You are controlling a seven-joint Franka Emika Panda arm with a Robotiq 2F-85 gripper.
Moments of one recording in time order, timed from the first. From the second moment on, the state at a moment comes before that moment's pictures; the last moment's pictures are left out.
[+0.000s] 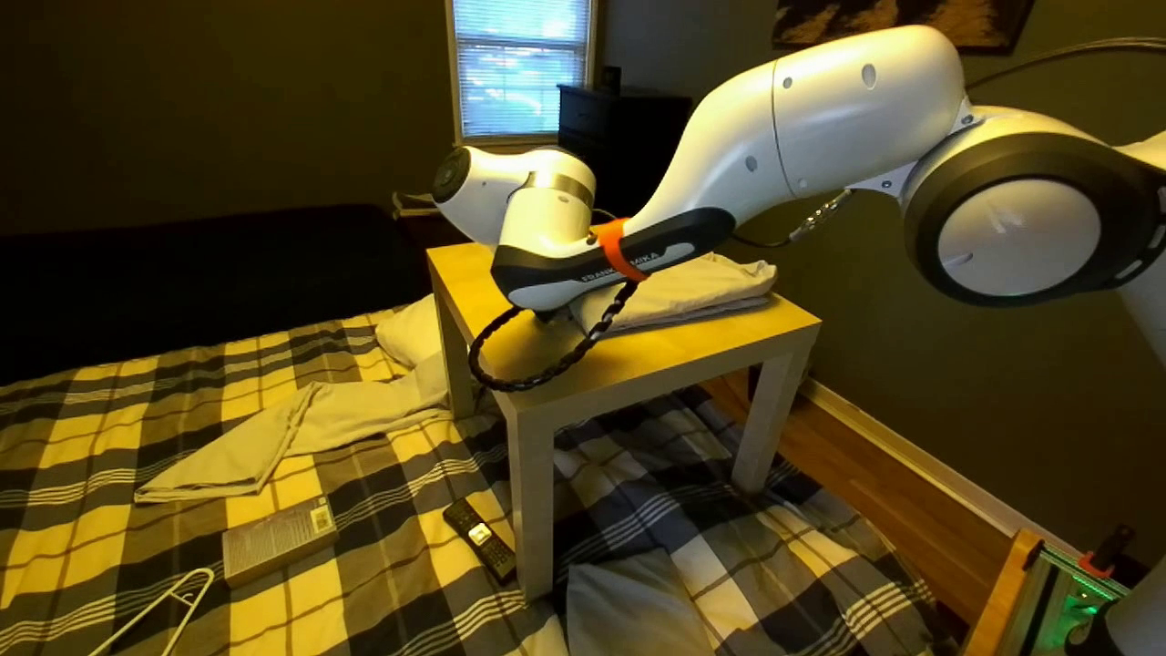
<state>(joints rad) 0.38 0.80 -0.05 -1.17 -0.82 1.72 0.79</state>
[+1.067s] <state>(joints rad) 0.36 0.84 -0.04 -1.07 -0.61 1.61 0.59</state>
